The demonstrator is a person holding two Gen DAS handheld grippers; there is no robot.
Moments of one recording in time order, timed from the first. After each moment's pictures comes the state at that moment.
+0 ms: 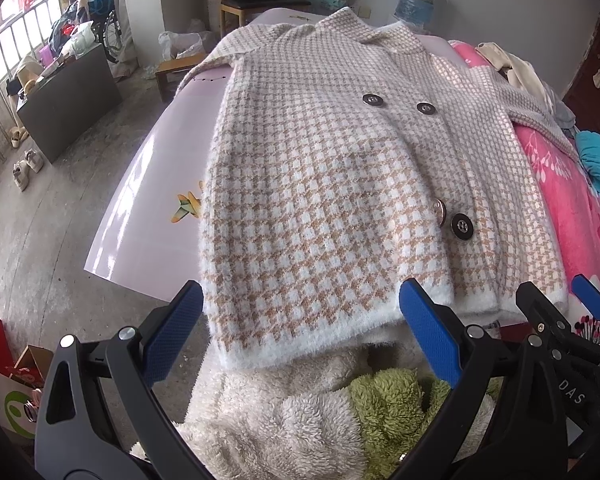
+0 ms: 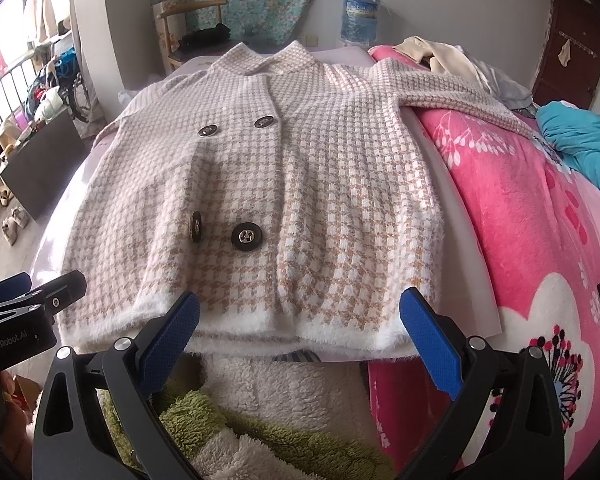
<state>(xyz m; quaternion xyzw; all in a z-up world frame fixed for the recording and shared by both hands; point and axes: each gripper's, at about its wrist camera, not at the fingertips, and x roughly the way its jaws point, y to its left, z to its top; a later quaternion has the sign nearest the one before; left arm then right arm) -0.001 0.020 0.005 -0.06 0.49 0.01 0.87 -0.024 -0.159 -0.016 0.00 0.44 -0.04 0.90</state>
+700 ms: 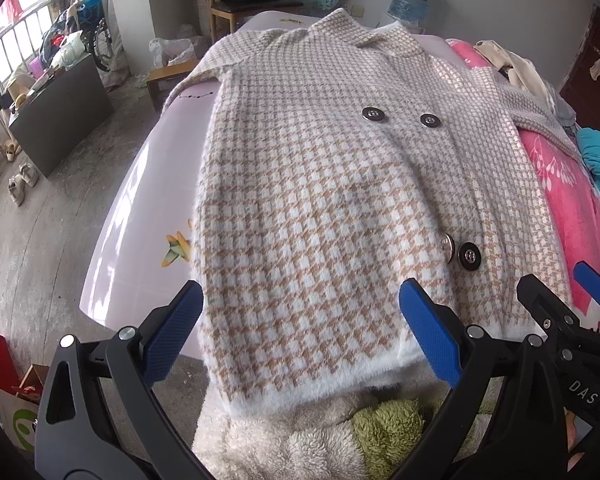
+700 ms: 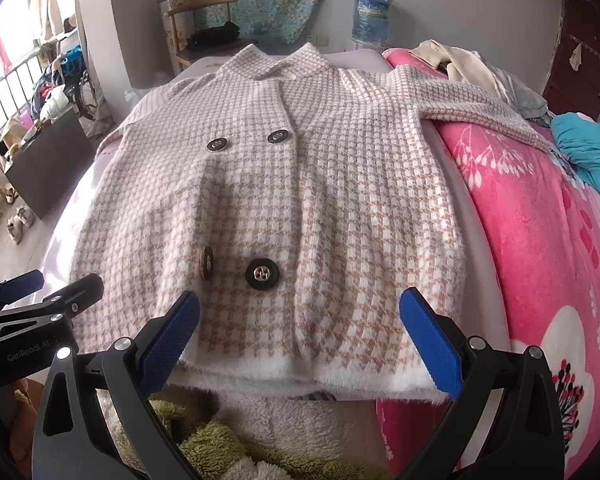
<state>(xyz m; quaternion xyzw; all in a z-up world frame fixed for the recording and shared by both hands) 0.038 0.019 0.004 -0.05 0.49 0.00 0.87 0.019 -0.150 -0.007 -0.01 0.44 -0.02 0.90</state>
